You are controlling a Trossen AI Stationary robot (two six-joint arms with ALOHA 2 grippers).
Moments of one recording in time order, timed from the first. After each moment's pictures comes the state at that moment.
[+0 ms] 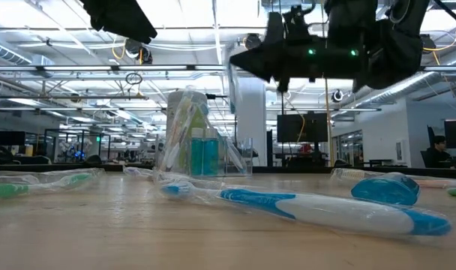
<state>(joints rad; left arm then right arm) -0.29 1.09 0.93 -0.52 -0.76 -0.35 0.00 1.75 0.60 1.36 0.32 0.00</state>
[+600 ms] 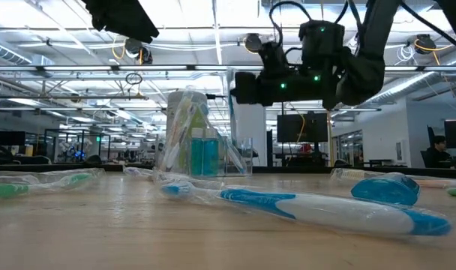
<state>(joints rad) -0.28 1.09 0.93 -0.50 -0.76 -0.34 -0.16 1.91 0.71 1.36 0.45 -0.25</state>
